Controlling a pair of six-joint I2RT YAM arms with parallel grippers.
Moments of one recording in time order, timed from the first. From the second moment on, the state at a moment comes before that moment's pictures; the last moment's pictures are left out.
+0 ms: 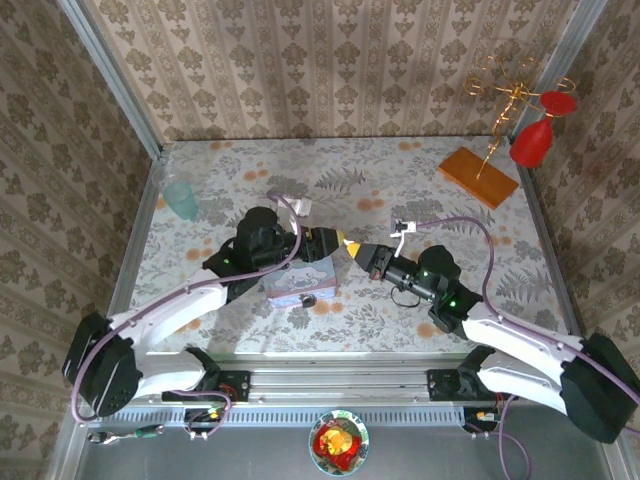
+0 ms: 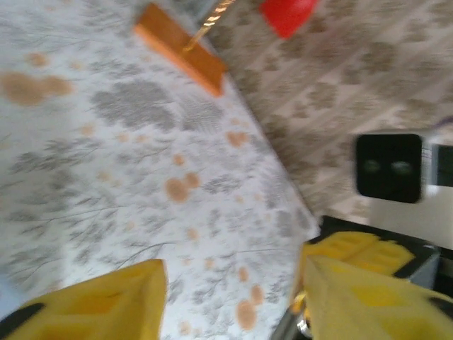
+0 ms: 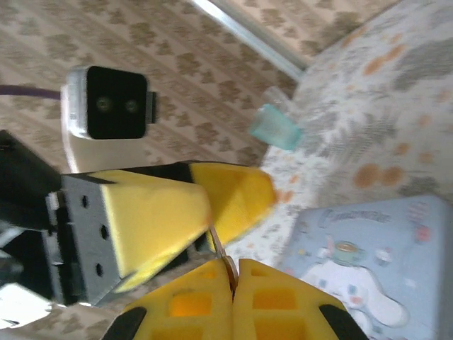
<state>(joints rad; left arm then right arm) -0.75 1.19 0.81 0.02 0.35 -0.71 0.67 0.98 0.42 0.50 -0.21 0.93</state>
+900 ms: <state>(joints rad) -0.74 1.09 0.63 -0.59 -0.03 -0.67 0.71 0.91 0.42 0.11 -0.04 0.86</state>
